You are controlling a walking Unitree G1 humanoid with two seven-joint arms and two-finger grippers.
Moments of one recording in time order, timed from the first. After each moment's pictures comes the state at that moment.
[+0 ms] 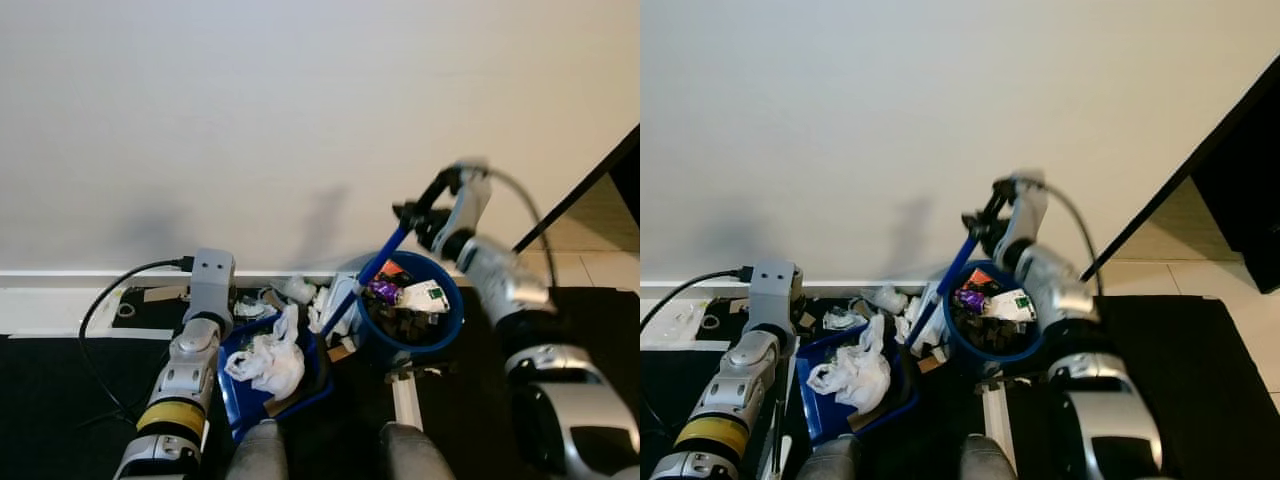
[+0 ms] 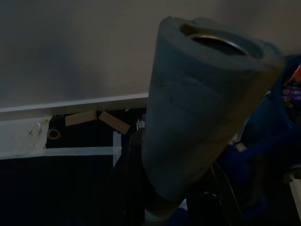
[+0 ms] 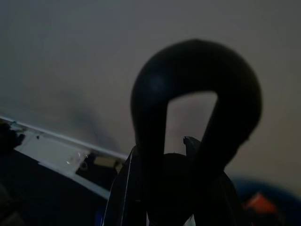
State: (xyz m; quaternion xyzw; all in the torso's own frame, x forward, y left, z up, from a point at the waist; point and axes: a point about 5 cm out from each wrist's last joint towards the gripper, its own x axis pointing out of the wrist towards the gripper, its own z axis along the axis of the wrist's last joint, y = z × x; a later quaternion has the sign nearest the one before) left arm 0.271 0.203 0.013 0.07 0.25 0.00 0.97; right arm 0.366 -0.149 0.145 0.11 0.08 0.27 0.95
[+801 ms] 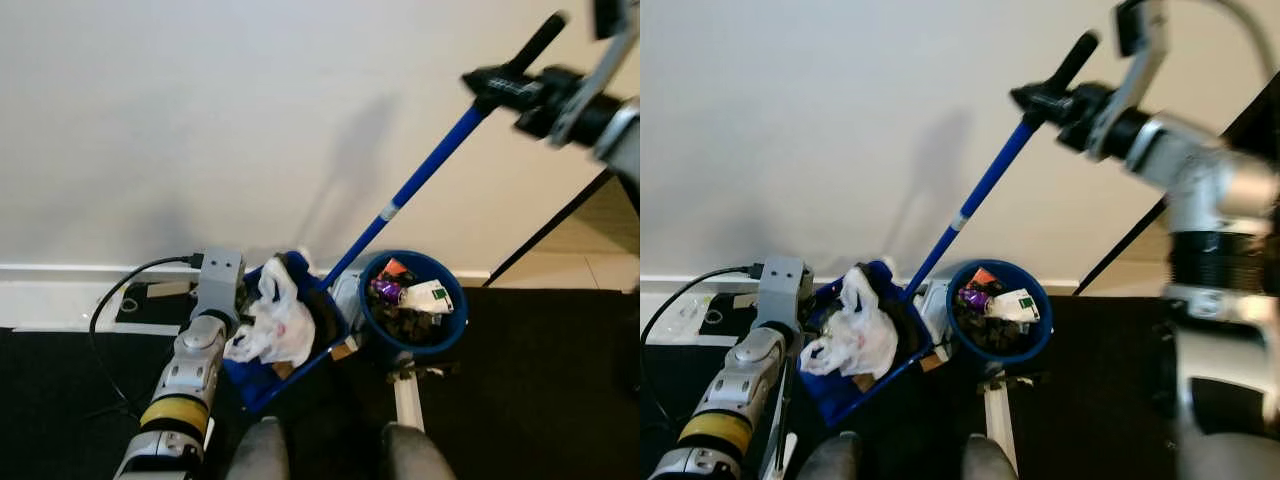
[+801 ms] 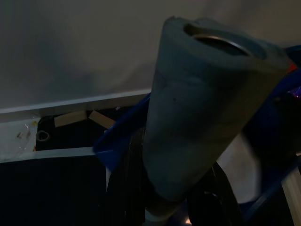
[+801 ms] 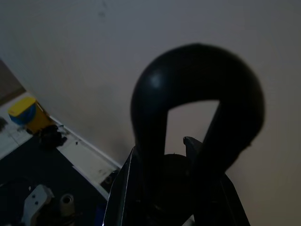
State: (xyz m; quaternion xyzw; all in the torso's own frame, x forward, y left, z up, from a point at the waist) left arm 0.273 0.193 0.013 0.06 0.26 -0.04 0.96; right arm 0.342 -0.227 0.321 0.07 0.01 0.36 0.93
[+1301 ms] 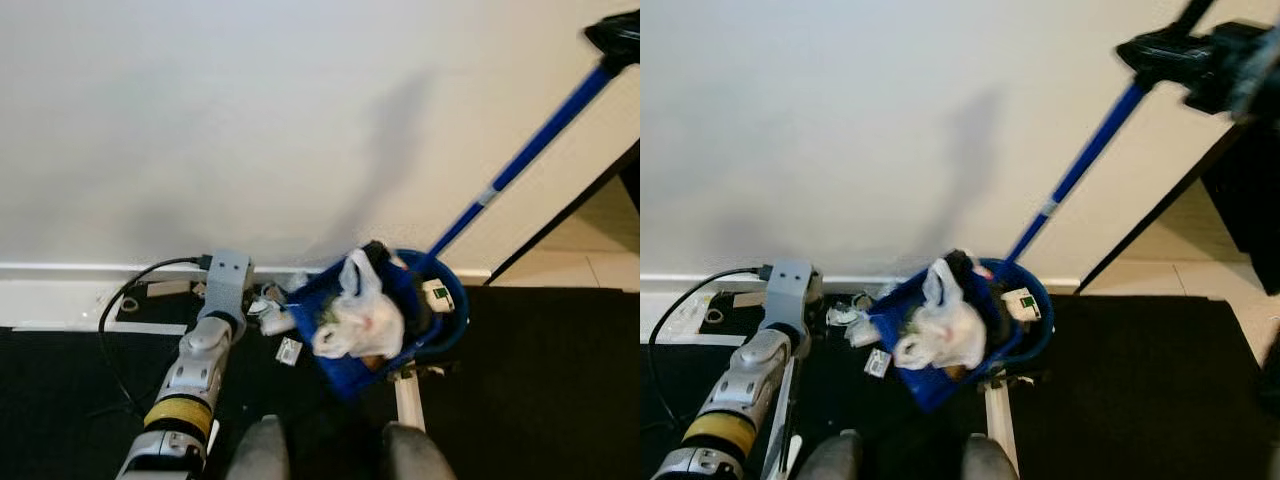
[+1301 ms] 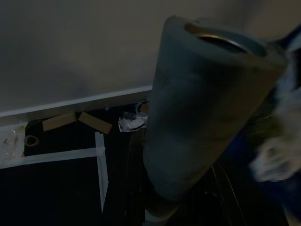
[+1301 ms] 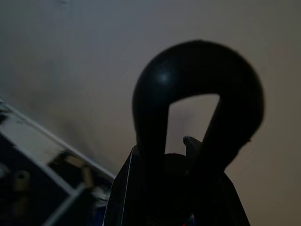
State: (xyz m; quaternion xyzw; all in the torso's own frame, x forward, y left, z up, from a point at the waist) left arm 0.271 0.186 0.008 0.06 0.27 -0.07 0.96; right arm 0.300 -0.299 0.369 -0.04 0.03 0.27 0.96
